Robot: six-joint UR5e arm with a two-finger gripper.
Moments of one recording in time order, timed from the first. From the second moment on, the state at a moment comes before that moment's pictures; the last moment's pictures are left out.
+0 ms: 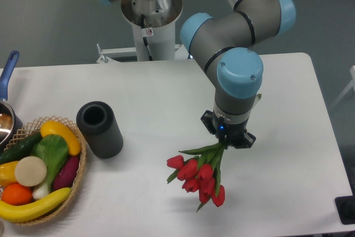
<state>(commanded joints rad) 2.50 -2.01 -1.37 -1.28 1.59 1.11</state>
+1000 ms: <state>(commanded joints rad) 2.49 -1.84 -1.71 -0.81 1.17 0.90</state>
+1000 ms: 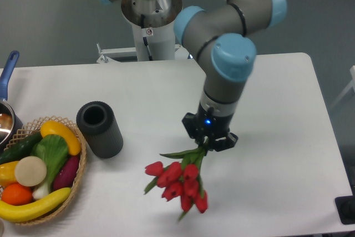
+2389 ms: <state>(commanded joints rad) 2.40 -1.67 -1.81 -0.61 0.46 0.70</state>
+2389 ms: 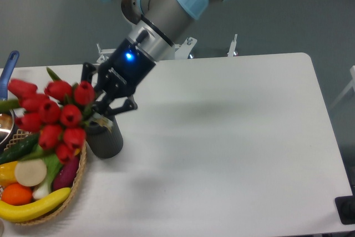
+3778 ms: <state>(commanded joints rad) 2.41 -1.67 -1.92 -0.61 0.44 0.82</state>
